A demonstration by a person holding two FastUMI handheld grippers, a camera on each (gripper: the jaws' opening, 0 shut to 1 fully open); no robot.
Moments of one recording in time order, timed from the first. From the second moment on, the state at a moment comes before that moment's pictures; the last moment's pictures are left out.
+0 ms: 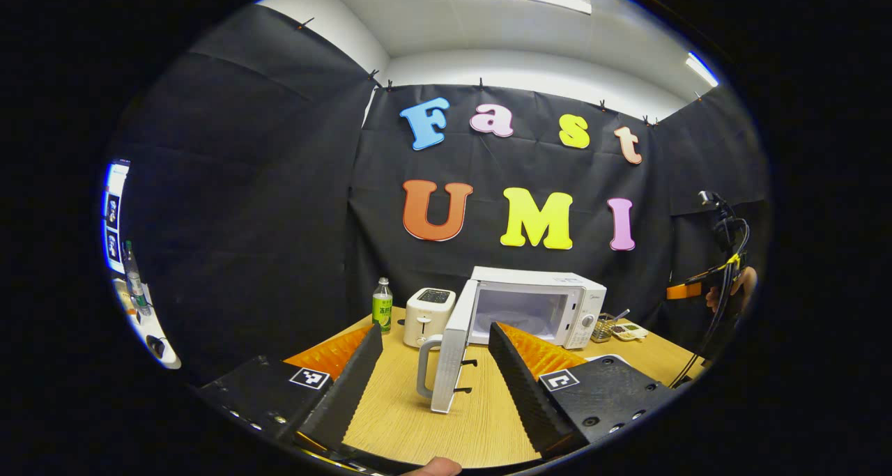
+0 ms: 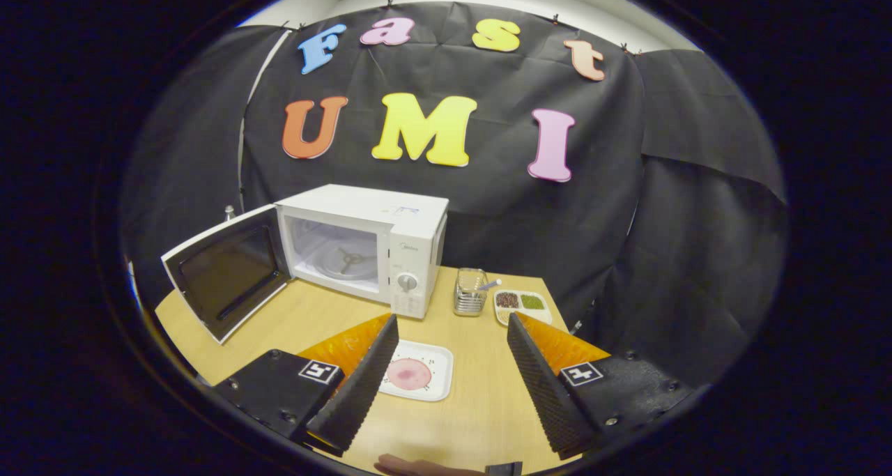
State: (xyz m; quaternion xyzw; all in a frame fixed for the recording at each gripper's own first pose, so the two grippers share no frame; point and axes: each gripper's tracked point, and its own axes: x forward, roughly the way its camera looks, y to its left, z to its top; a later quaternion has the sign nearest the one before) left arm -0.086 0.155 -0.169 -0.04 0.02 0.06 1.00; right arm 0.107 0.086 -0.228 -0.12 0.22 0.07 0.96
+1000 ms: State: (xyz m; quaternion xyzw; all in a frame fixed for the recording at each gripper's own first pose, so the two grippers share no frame) left arm -0.071 0.058 -0.104 -0.03 -0.01 0.01 1.00; right arm 0.188 0.053 -0.451 -0.03 0.56 0.13 0.82
